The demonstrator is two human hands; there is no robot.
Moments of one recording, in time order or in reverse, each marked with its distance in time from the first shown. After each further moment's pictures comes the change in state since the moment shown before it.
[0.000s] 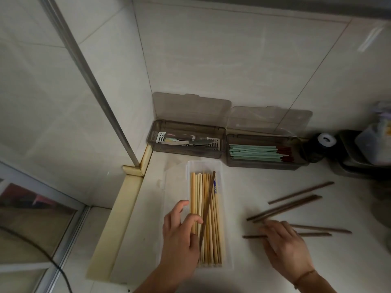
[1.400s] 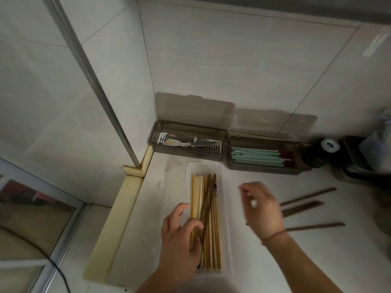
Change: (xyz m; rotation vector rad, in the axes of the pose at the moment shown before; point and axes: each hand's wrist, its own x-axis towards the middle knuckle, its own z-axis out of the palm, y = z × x) left_hand 0.003 -0.011 0.007 0.009 0.034 0.034; right_hand 0.118 -0.054 -0.011 0.235 0.130 0.153
